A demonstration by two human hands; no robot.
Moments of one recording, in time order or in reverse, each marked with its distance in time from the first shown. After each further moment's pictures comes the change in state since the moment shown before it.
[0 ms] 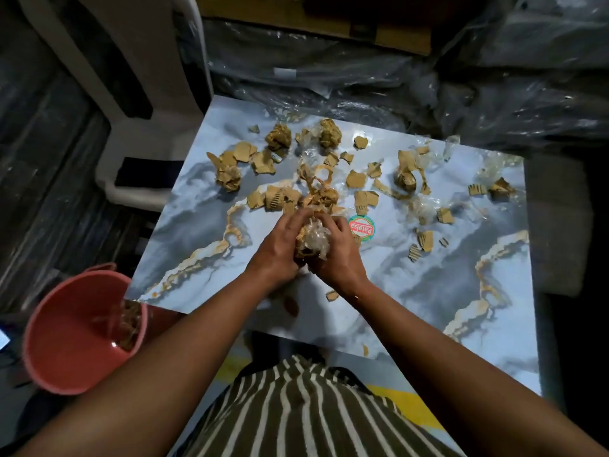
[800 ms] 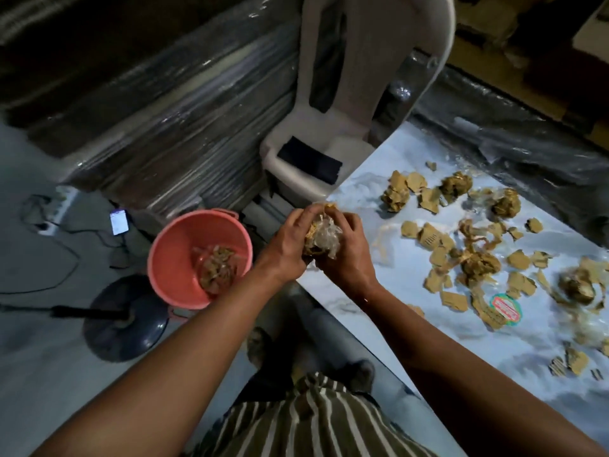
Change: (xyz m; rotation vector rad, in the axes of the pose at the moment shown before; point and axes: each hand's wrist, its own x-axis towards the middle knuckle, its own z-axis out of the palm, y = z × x) left_hand -0.154 -0.159 -0.170 -0.053 0.419 -0.286; right_hand 0.003 -0.194 0.204 0.003 -0.310 -0.397
